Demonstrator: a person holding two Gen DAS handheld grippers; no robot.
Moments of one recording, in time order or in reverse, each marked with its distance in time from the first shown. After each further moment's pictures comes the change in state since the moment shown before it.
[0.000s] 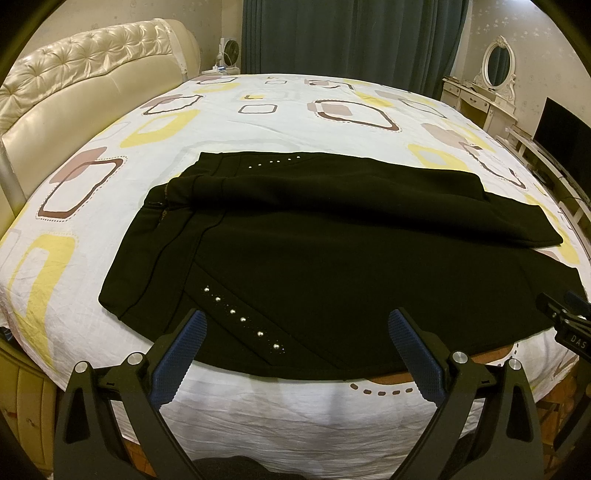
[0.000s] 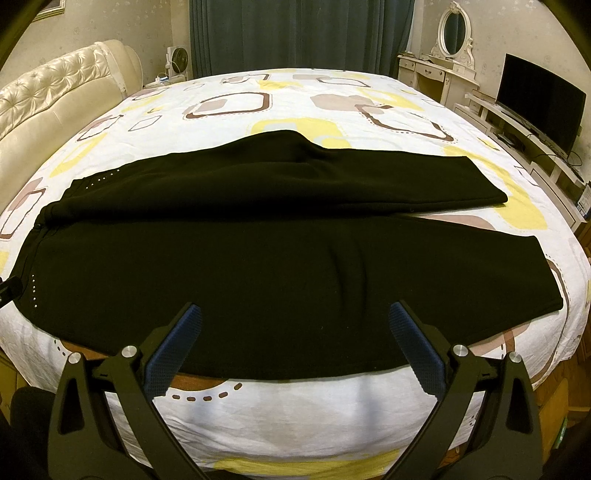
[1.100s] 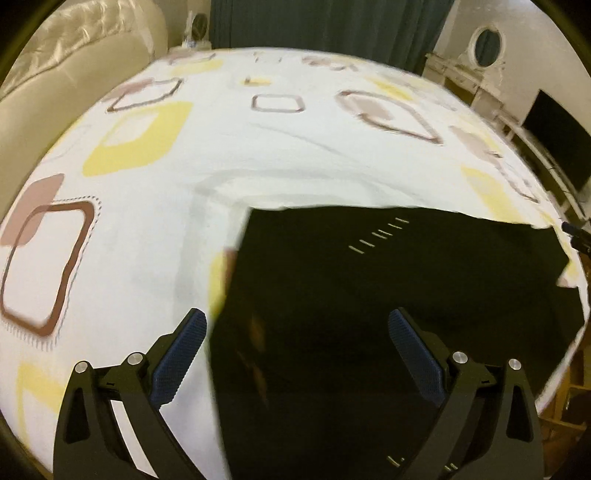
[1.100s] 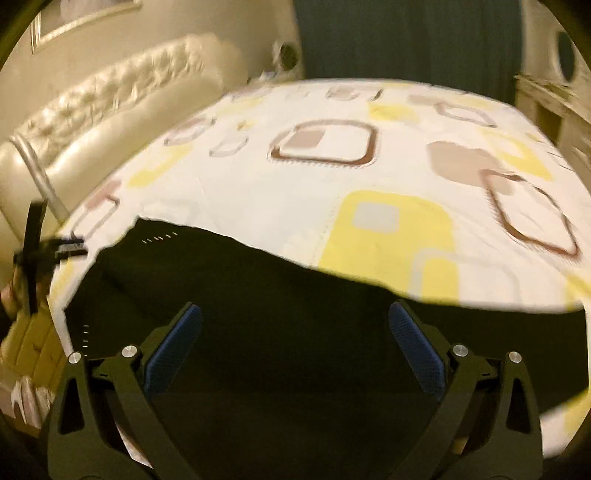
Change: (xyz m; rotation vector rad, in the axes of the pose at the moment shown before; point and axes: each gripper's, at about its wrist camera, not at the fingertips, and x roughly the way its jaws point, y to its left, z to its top) left arm 0.128 0.165 0.161 0.087 0.152 -0.136; right arm 0.120 0.001 0.202 -0.261 0.090 0.465
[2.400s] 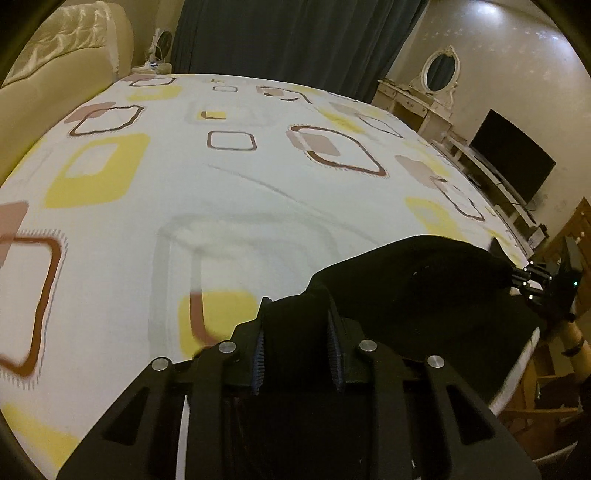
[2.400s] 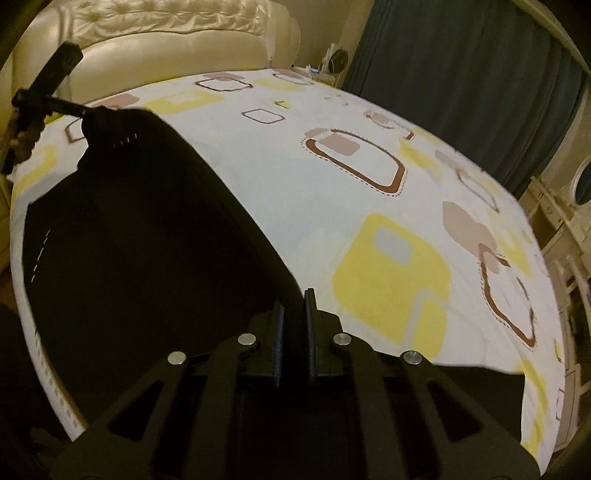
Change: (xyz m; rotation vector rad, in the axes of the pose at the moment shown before) left arm -0.052 0.000 0.001 0.036 -0.119 -0.235; right arm -0.024 0.101 -0.070 -0.393 -0.071 -0.226
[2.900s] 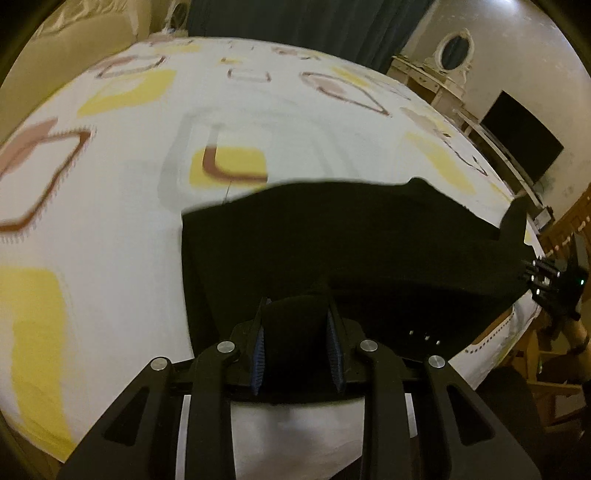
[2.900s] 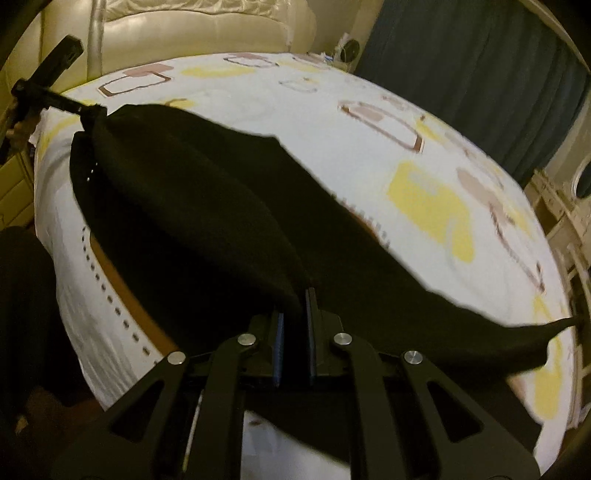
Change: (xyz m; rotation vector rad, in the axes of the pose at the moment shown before) left arm -0.010 -0.003 -0.120 -0.064 0.113 0.030; right arm -0.028 0.068 -0.092 0.012 0.080 0.030
